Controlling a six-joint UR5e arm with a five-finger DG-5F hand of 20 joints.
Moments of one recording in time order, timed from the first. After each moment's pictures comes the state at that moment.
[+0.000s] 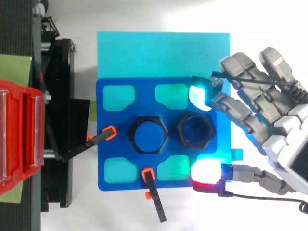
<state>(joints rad) 0.52 -2.07 -1.69 -2.25 -0.51 -1.69</state>
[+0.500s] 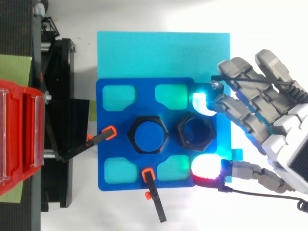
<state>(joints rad) 0.52 -2.07 -1.69 -2.25 -0.51 -1.69</state>
